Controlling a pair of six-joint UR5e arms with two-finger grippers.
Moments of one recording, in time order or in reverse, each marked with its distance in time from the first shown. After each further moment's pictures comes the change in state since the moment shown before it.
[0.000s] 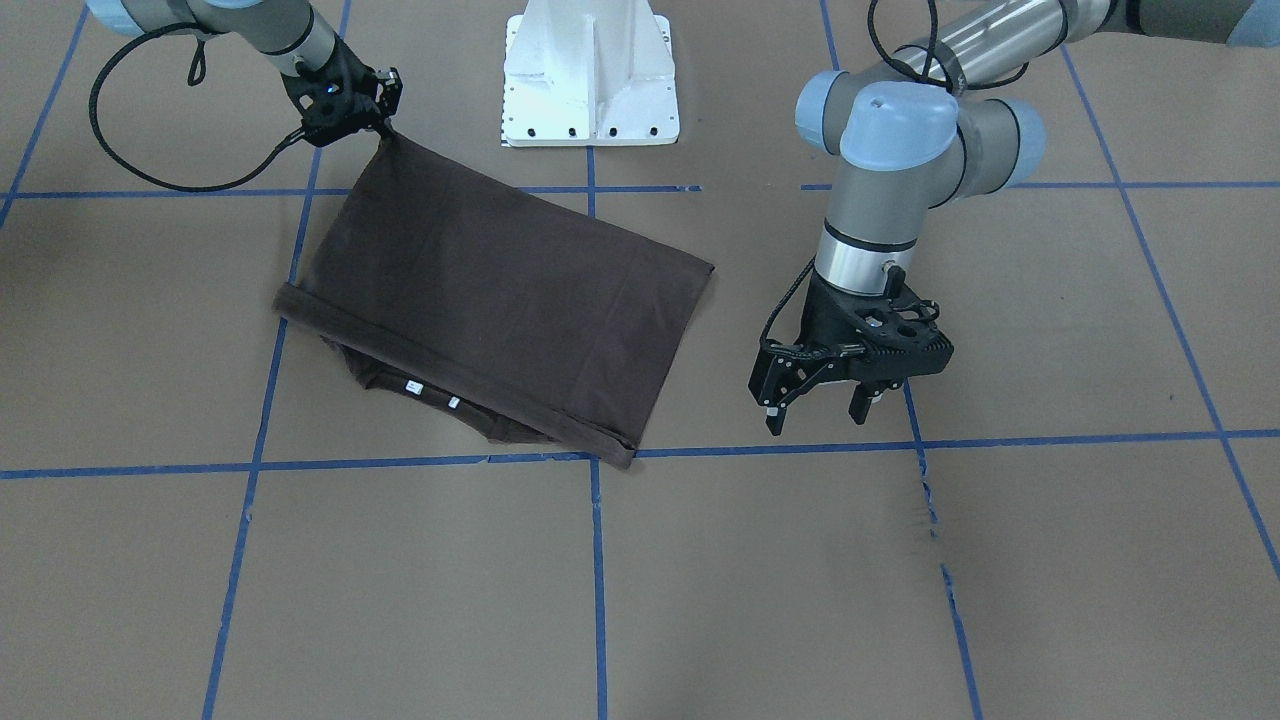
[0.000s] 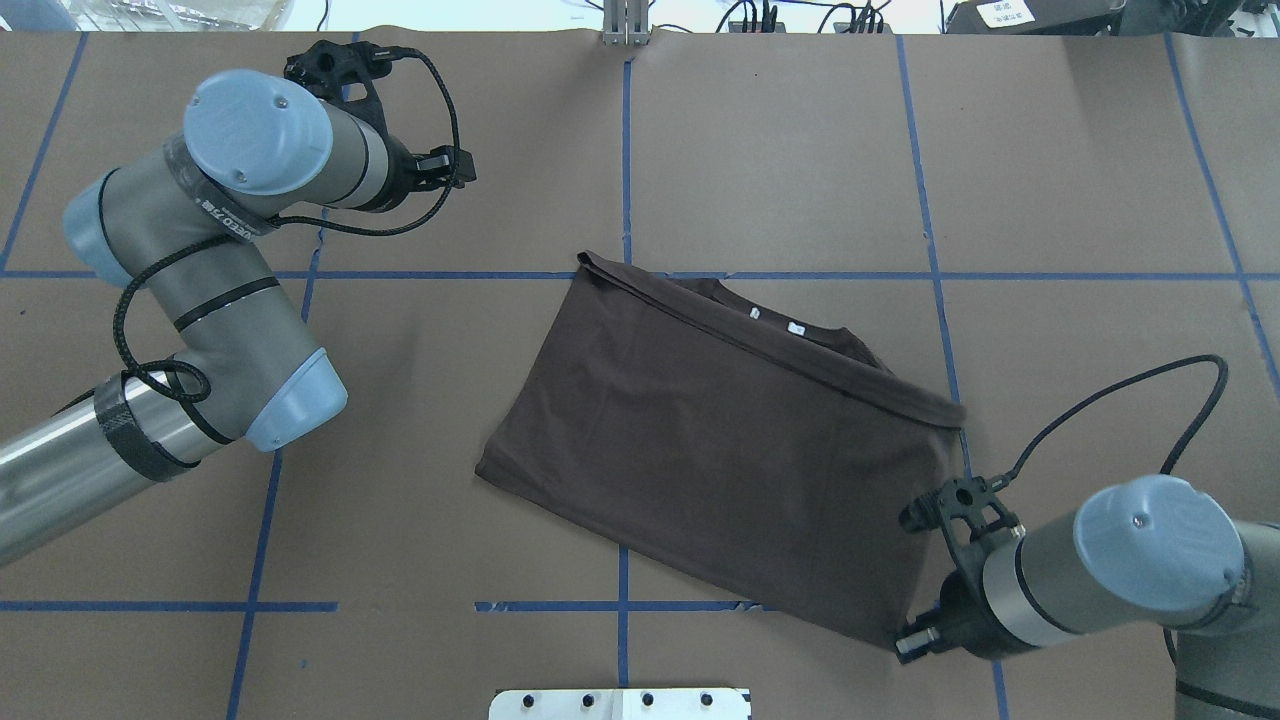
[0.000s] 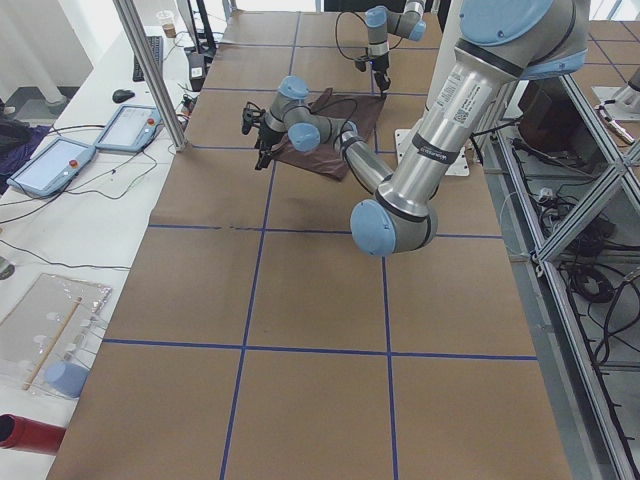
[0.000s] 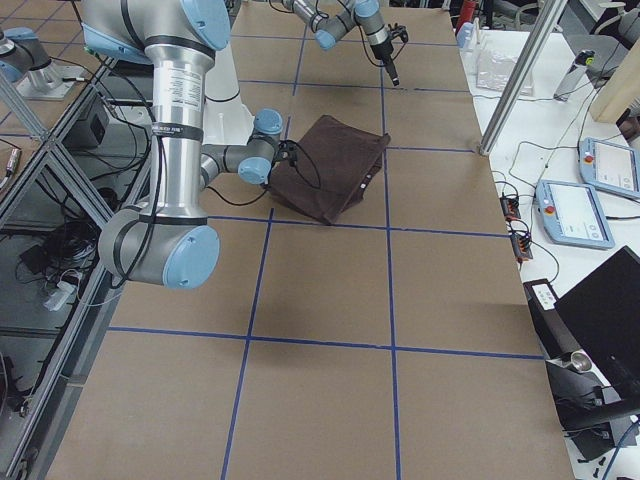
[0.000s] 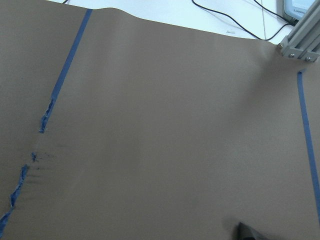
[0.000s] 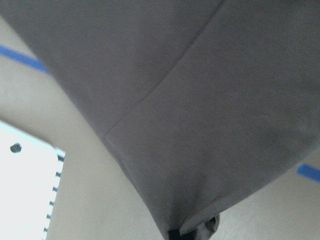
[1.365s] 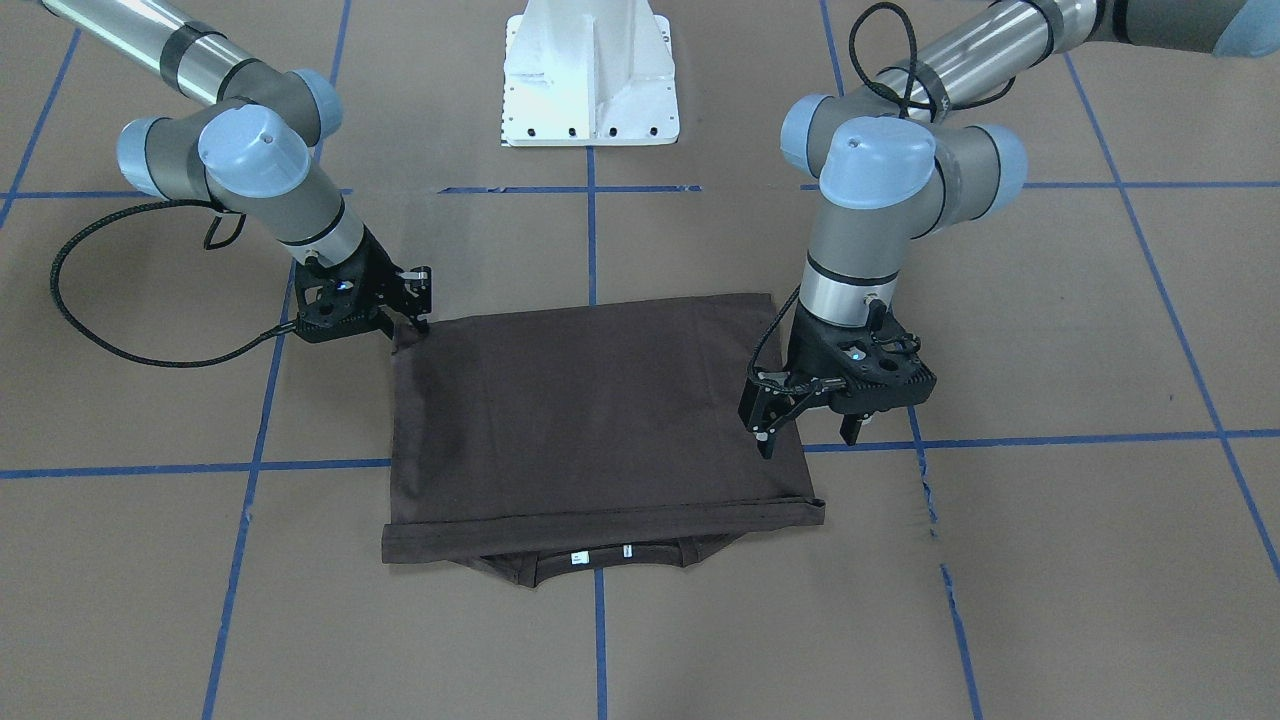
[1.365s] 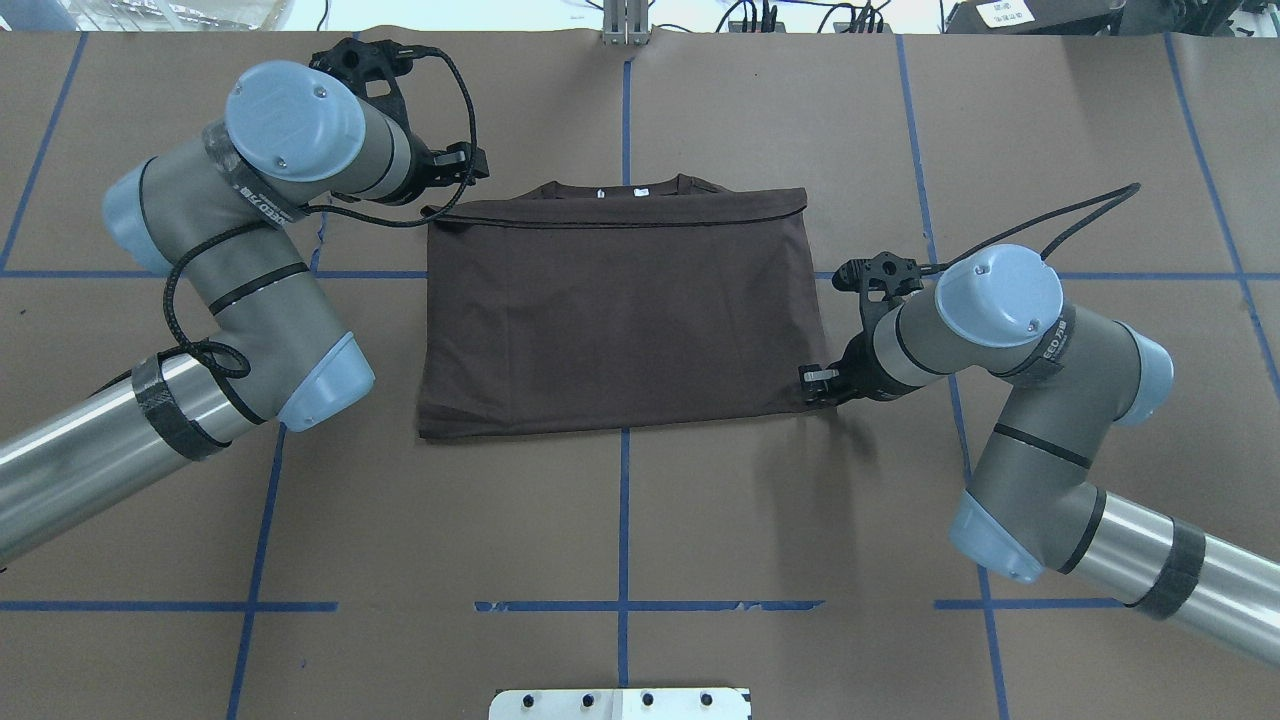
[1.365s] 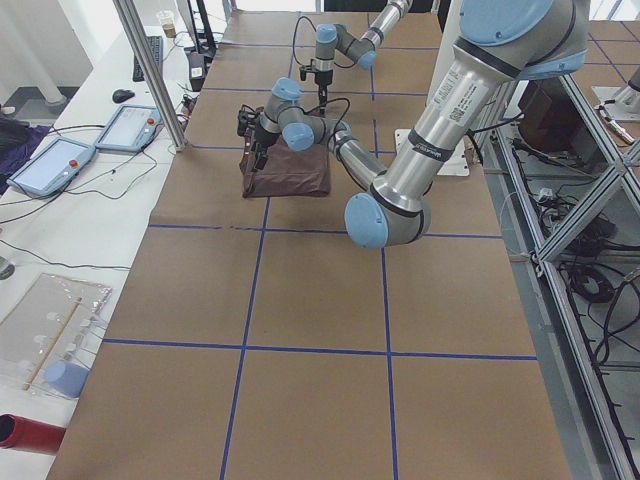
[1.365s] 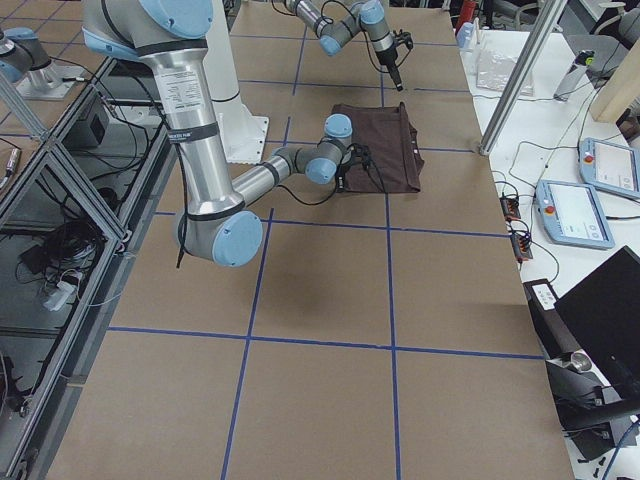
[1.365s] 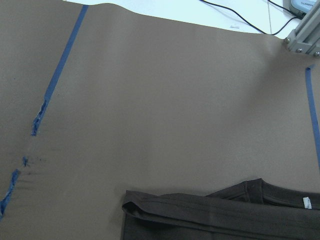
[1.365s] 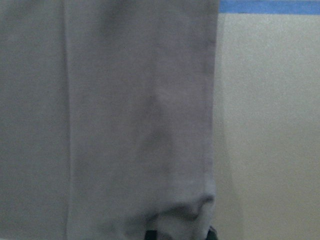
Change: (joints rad) left arm -0.005 -0.064 0.103 -0.001 -0.003 0.011; right arm 0.409 0.430 -0.483 -0.006 0.001 -0.006
